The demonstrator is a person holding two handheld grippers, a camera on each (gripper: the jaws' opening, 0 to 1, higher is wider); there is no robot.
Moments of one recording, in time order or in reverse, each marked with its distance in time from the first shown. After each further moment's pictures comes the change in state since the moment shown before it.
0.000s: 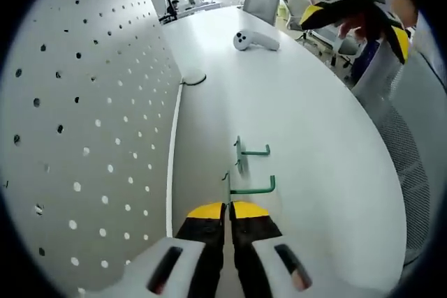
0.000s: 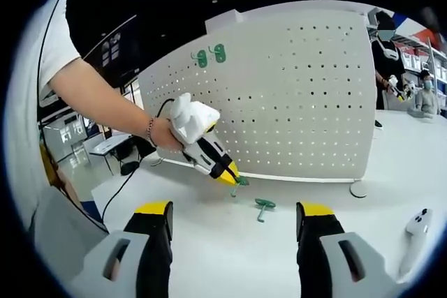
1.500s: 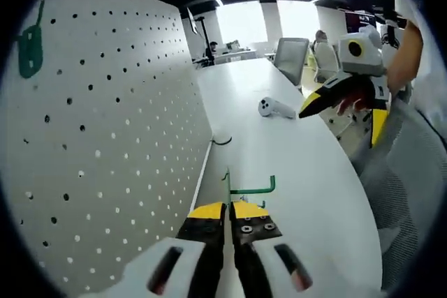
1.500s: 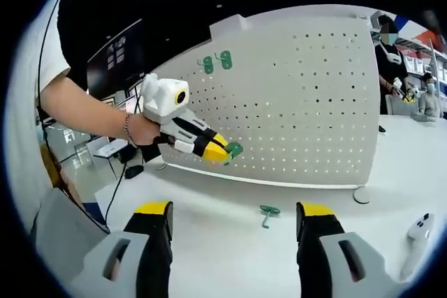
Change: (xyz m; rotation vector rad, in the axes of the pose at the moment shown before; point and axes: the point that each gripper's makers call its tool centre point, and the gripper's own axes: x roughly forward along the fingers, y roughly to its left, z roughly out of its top) left arm -0.082 -0.005 0.060 -0.138 -0.321 0.160; right arm -0.001 0.009 0.009 -0.011 -0.033 0.028
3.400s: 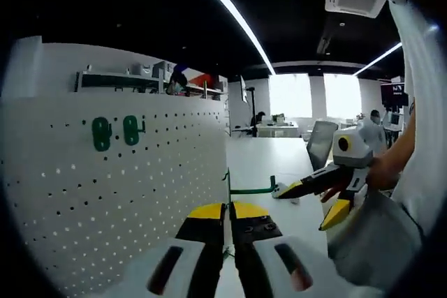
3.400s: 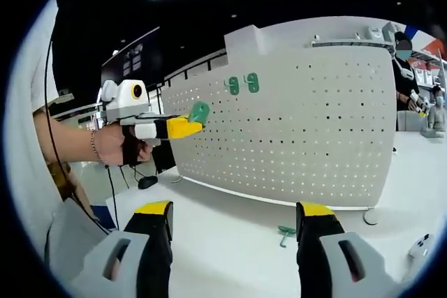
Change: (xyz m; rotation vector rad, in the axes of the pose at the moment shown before) left arm -0.121 -0.031 0.075 -0.259 -0.432 0.253; right arm -0.003 0.039 0.039 -0.046 -0.064 0.064
